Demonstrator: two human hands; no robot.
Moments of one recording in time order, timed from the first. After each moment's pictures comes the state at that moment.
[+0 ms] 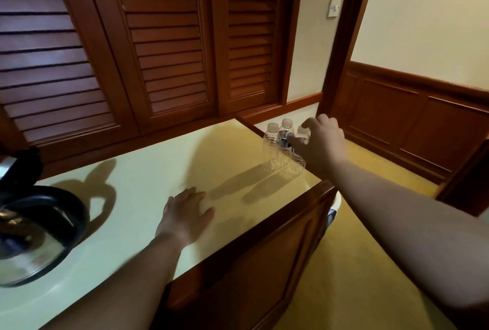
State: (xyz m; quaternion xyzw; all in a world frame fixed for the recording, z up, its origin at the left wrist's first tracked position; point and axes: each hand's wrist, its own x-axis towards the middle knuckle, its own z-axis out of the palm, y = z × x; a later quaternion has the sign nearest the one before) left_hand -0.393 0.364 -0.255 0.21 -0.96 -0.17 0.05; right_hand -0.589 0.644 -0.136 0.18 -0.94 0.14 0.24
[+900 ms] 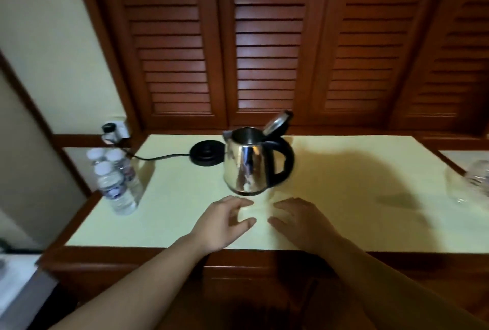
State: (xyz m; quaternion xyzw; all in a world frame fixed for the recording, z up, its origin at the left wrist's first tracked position) left_hand -0.082 0.235 -0.244 0.28 -0.89 -0.32 0.18; right_hand -0.285 0.377 -0.238 0.57 -0.79 0.22 -0.10
